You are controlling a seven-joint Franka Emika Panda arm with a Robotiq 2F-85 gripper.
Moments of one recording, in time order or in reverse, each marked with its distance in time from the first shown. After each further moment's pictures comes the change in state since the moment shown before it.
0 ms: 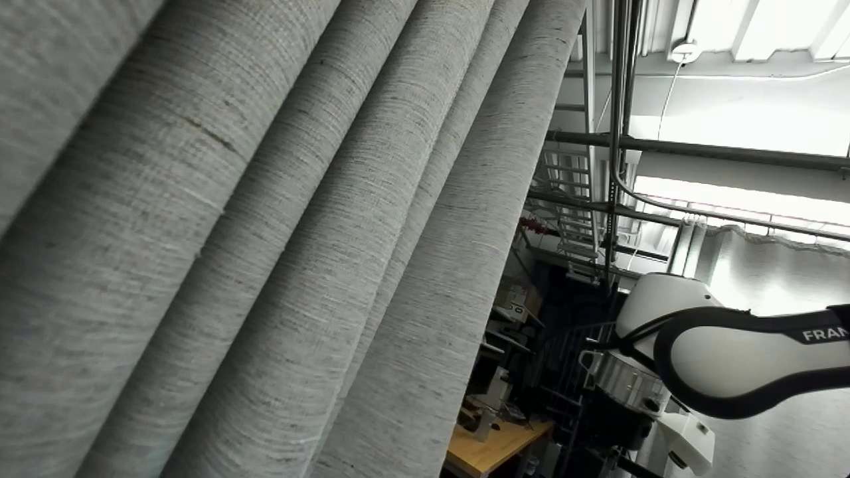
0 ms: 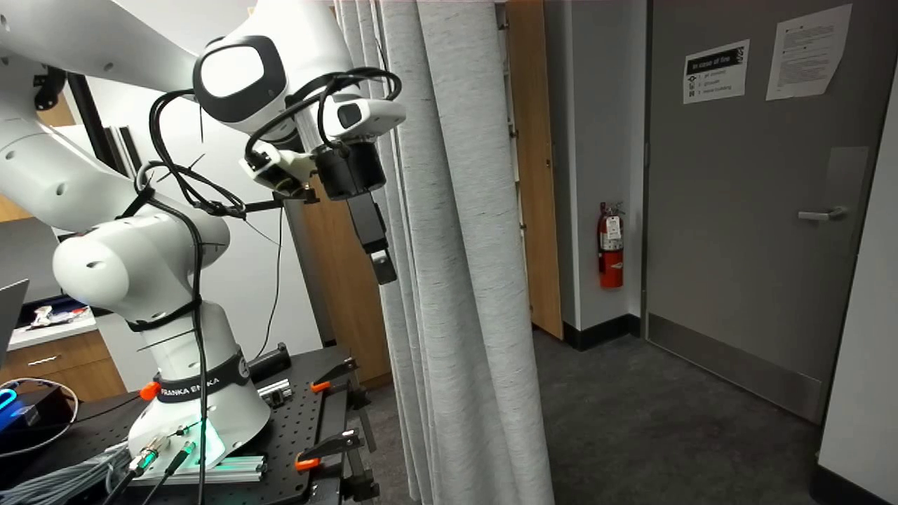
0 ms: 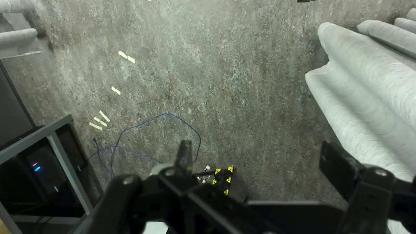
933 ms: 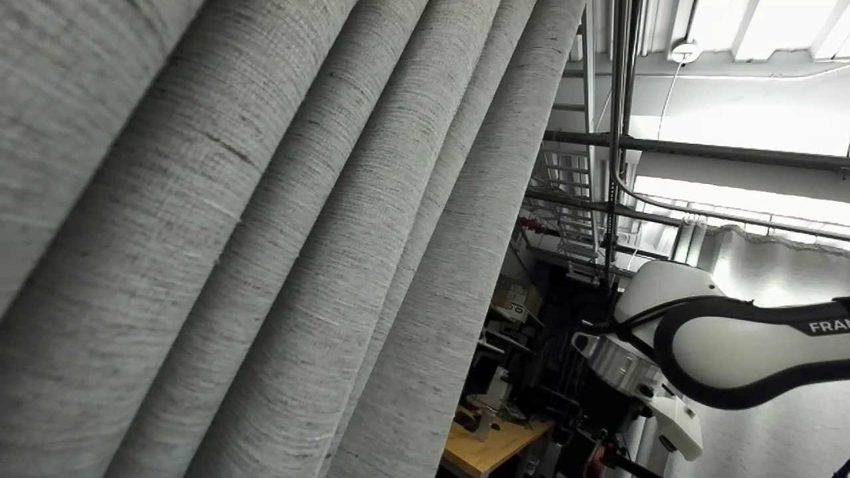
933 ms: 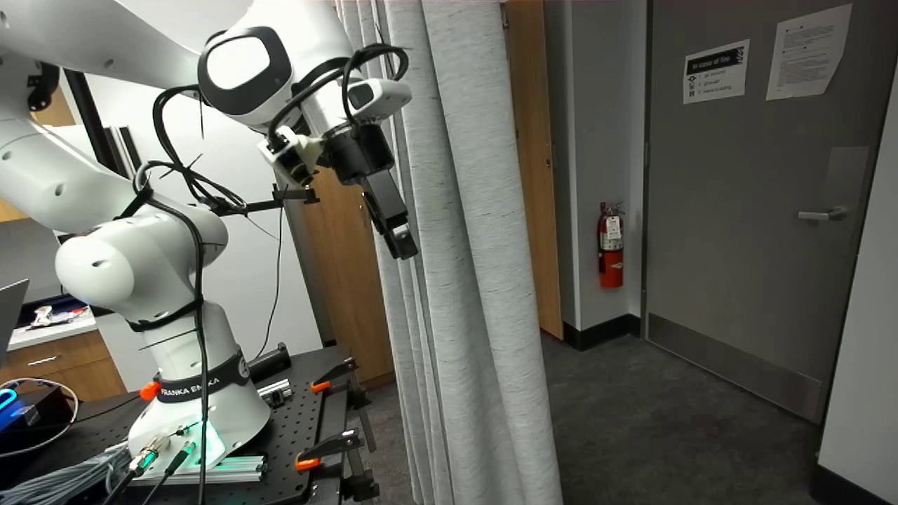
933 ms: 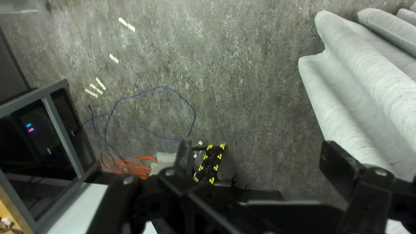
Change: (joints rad) arm 0.048 -0.009 -0.001 0.017 0.000 0.056 -0.054
